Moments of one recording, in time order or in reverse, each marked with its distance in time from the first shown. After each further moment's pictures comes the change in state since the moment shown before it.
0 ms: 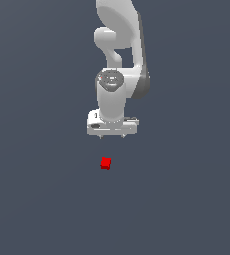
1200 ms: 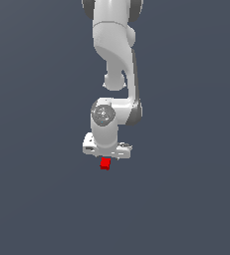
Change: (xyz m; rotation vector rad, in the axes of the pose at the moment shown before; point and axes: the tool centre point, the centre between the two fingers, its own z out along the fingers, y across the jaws) arm 0.057 0.023 0.083 0.008 0.038 0.142
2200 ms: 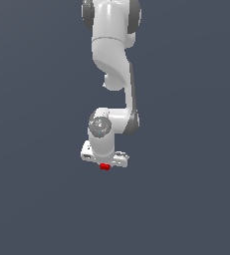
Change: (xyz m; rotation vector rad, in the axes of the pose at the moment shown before) arm 0.022 0.007 0.032 0.004 0.011 0.054
